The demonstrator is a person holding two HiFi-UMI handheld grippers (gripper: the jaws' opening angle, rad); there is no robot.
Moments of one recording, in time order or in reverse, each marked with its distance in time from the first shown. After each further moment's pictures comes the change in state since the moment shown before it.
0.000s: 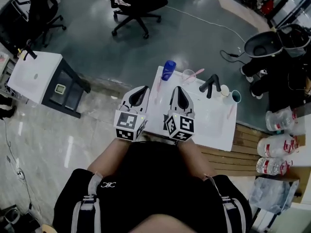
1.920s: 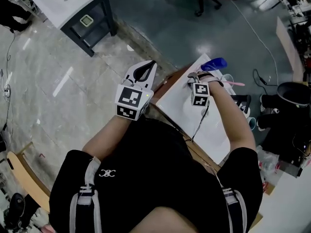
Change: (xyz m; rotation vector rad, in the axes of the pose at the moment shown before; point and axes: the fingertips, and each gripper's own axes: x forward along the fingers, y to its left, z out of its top) left arm -0.079 0.122 -0.071 -0.182 0.044 0.369; right arm 0.065 0.026 -0.275 -1.806 0.769 1.275
